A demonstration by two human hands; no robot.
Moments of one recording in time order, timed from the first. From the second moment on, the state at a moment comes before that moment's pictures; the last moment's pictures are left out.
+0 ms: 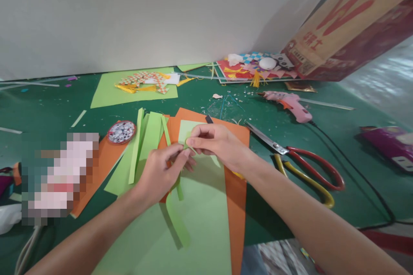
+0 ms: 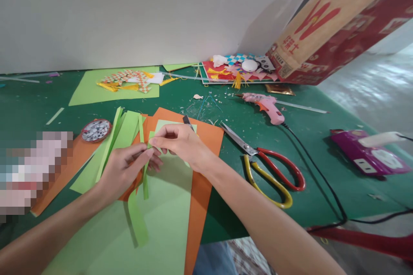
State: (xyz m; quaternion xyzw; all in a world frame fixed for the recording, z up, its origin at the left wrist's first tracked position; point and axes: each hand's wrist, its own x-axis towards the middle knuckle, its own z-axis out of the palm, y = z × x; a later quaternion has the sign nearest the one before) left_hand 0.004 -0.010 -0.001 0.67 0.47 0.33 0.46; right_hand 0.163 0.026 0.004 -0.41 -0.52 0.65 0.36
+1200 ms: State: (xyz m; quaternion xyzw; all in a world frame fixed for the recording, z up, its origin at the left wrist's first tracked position) left_hand 0.008 -0.011 -0.006 0.64 0.47 0.29 0.54; right_hand 0.155 0.024 -0.007 -0.40 -0.46 0.70 0.37
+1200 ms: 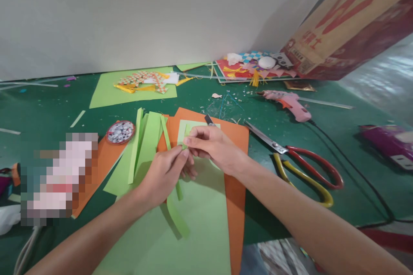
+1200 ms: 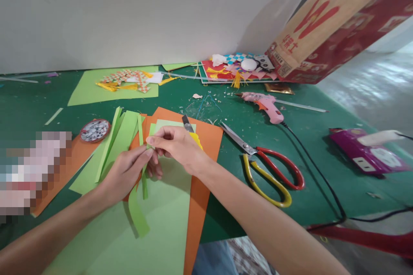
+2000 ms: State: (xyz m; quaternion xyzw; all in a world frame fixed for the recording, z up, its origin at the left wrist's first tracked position) left_hand 0.009 -0.010 -0.004 0.61 0.48 0.29 0.56; right_hand 0.156 0.023 -0.004 -0.40 -0.47 0.70 0.35
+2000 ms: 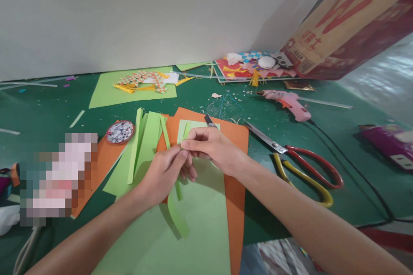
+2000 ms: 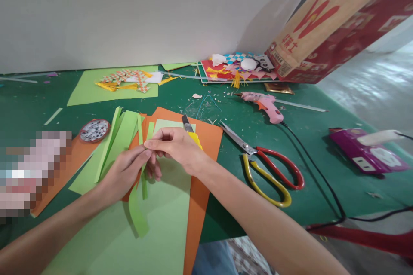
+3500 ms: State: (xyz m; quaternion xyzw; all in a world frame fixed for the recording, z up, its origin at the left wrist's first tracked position) left_hand 0.010 -0.010 -0.002 0.61 0.47 0.29 0.57; right_hand 0.152 0.017 -0.009 -0.33 -0.45 0.74 0.36
